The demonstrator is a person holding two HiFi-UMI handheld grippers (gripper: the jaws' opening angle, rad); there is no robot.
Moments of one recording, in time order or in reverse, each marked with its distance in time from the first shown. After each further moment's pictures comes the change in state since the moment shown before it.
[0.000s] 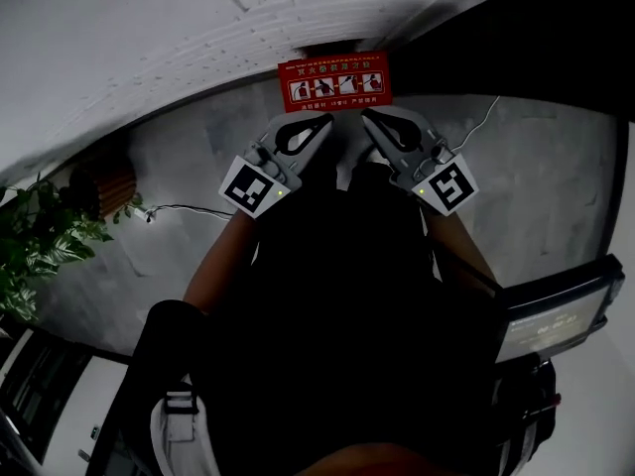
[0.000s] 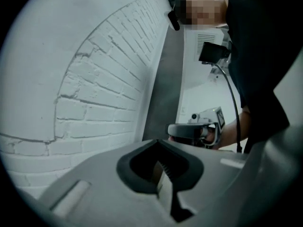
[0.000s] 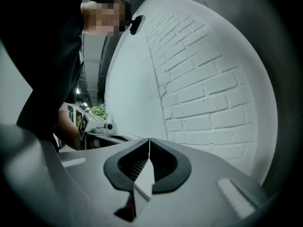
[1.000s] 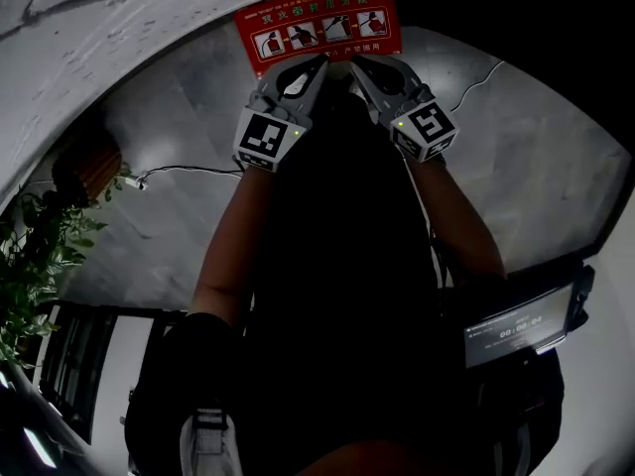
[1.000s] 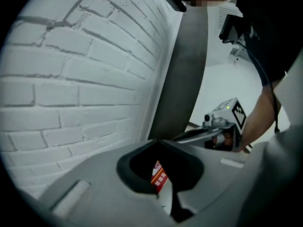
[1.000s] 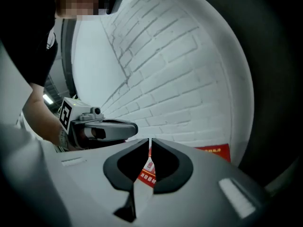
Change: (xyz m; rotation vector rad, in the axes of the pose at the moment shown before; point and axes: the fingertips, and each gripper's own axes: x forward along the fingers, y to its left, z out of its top) left arm 0.103 0.093 -0.257 -0.092 0.253 0.135; right arm 0.010 -0.113 -0.307 0.369 0.237 -0.187
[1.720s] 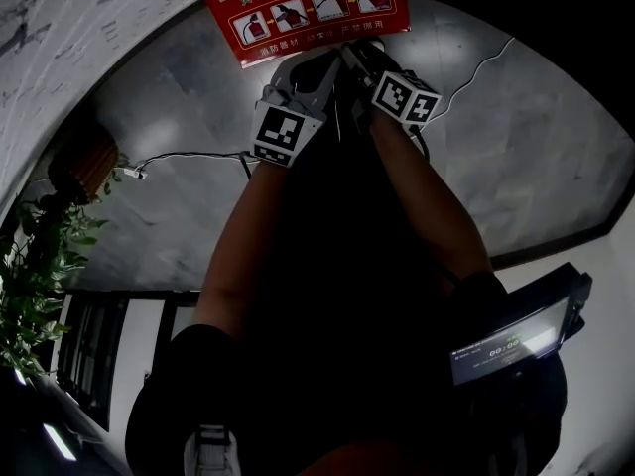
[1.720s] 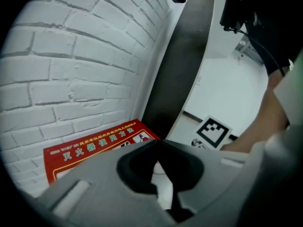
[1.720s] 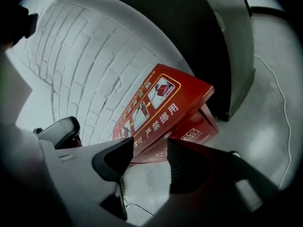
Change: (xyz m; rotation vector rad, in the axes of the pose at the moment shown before) left arm 0.038 -0.020 -0.098 -0.049 0.156 -0.026; right arm 0.019 -0.078 -0.180 0.754 0.113 -0.366
